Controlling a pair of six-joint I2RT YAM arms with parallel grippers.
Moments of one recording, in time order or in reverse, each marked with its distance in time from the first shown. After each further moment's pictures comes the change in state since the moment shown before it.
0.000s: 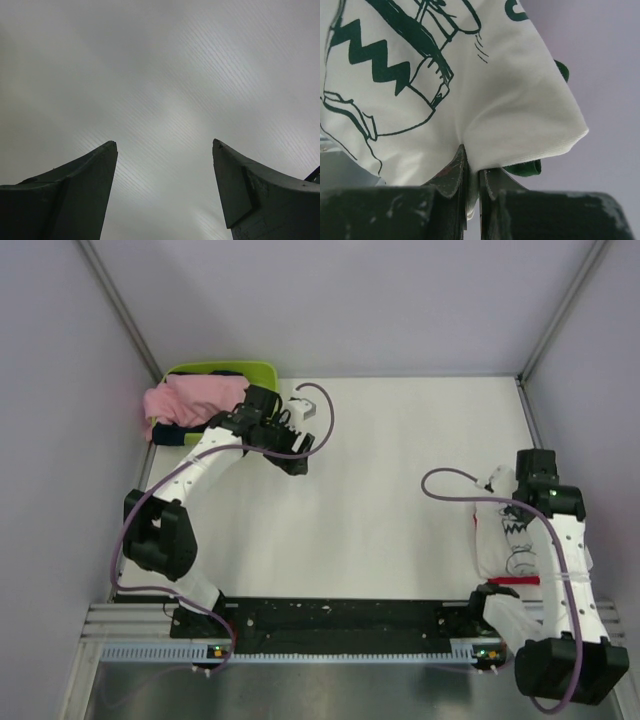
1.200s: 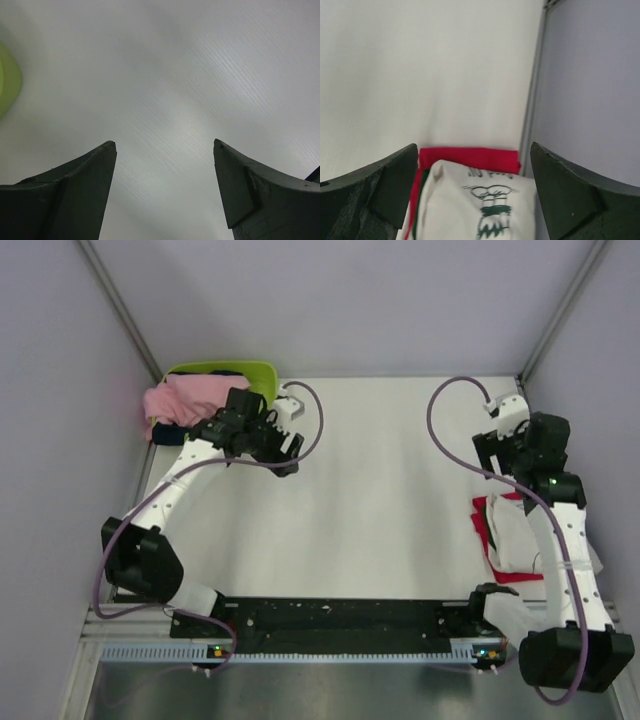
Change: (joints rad) left arm 0.026 -0.117 -0.048 -0.002 -0.002 0.037; right arm 0.002 0.053 0.057 0.616 -0.516 0.432
